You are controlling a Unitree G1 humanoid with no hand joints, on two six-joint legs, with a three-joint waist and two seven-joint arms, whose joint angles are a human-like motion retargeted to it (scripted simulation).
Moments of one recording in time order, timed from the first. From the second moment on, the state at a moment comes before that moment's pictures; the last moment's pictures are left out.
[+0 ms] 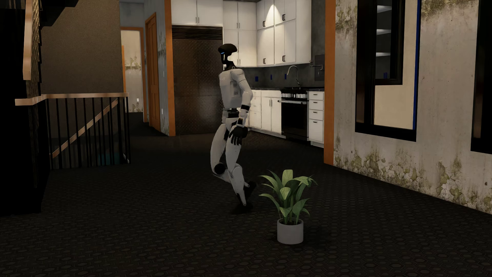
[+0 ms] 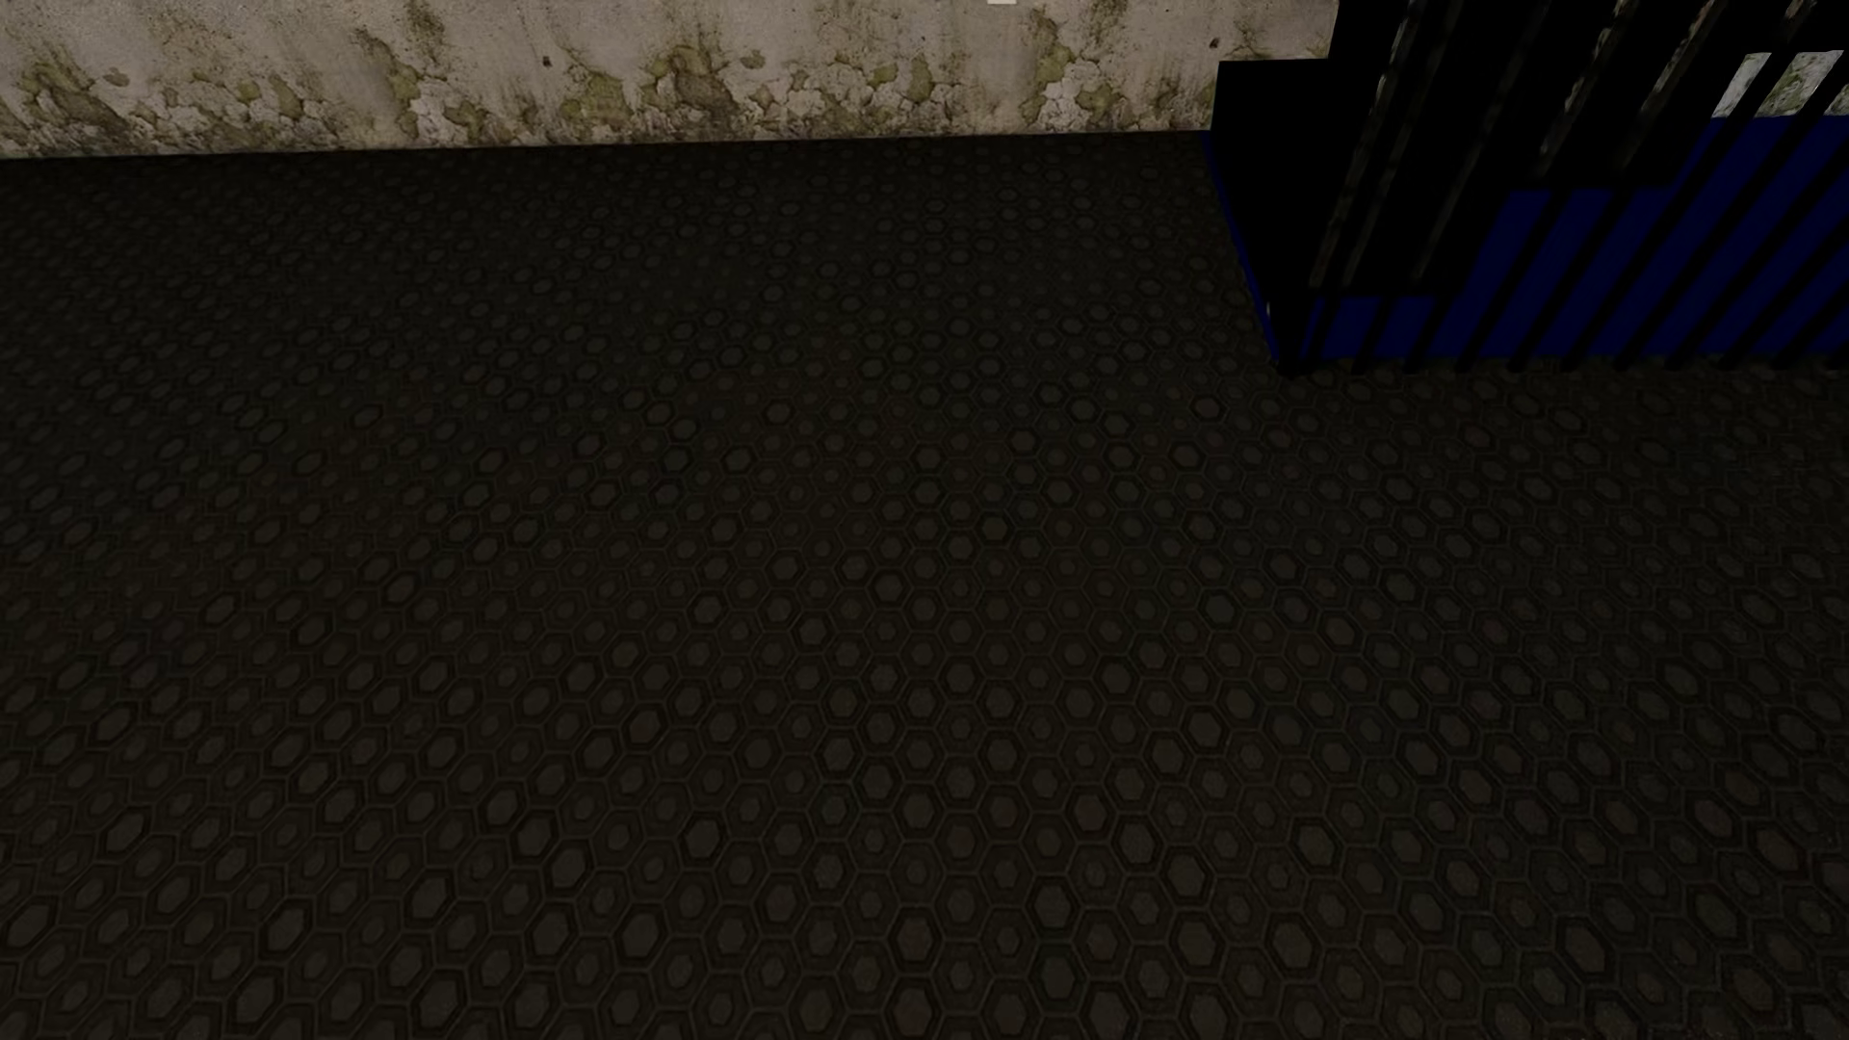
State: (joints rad) body -0.12 -0.35 -0.04 -0.26 -0.04 -0.04 0.00 0.00 0.03 0.37 1.30 0.19 0.33 0.00 -0.13 0.49 -0.51 0.00 0.00 -0.53 0.58 0.83 0.97 0.00 0.00 0.00 0.00 0.00 0.00
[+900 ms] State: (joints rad) body -0.24 0.35 0.10 -0.20 0.00 -0.08 0.00 0.00 0.08 0.38 0.65 0.30 0.28 0.51 -0.08 0.50 -0.51 0.00 0.00 -0.73 0.42 0.98 0.87 0.00 0.00 0.00 0.00 0.00 0.00
